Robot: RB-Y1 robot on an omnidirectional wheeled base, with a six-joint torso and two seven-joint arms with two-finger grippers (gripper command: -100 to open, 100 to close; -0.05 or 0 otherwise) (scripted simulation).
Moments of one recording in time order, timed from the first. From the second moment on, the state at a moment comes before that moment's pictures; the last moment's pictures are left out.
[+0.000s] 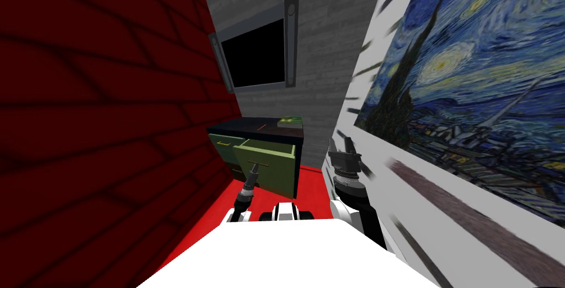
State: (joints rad) left arm 0.24 0.09 -0.05 -1.37 -0.21 -1.01 -0.34; right arm 0.52 -0.02 0.05 -2.30 -0.02 -0.62 -0.08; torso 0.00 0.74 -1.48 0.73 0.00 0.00
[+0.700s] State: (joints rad) left arm 0.08 0.10 -0.05 -1.22 -0.19 -1.04 -0.33; right arm 0.52 -0.02 0.05 -2.30 -0.02 -0.62 -0.08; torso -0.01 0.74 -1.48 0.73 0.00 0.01
